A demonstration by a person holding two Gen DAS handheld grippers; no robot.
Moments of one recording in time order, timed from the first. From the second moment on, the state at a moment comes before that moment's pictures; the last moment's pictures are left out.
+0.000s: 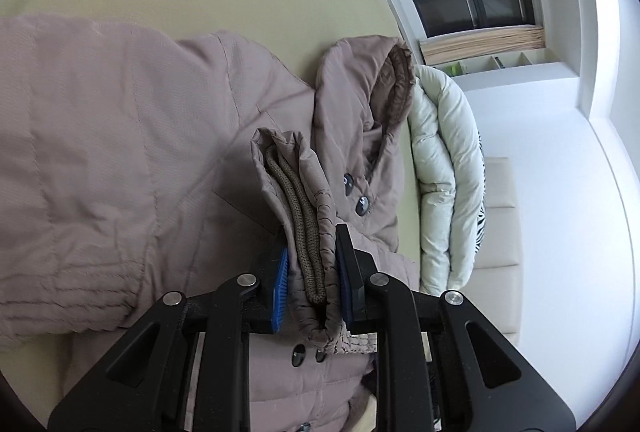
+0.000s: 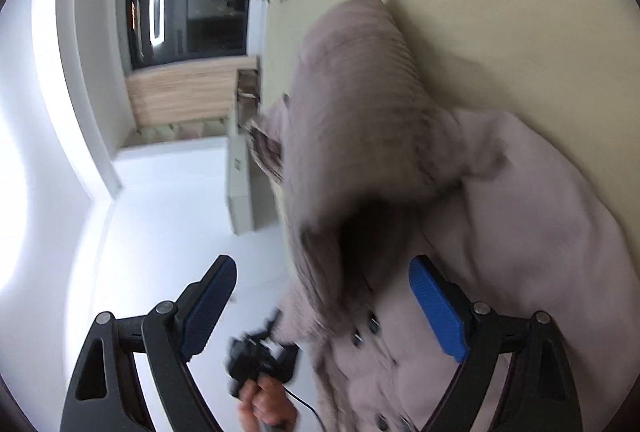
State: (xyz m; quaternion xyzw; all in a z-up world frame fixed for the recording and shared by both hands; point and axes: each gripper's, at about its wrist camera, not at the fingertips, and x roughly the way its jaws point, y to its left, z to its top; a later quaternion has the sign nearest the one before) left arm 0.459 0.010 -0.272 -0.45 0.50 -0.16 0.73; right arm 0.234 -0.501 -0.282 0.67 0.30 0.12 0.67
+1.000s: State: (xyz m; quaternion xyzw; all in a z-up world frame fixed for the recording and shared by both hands) left arm 0.455 0.004 -0.310 -0.36 0.53 -0.13 0.76; right arm 0.280 -0.516 -0.189 0.57 0.25 0.12 0.77
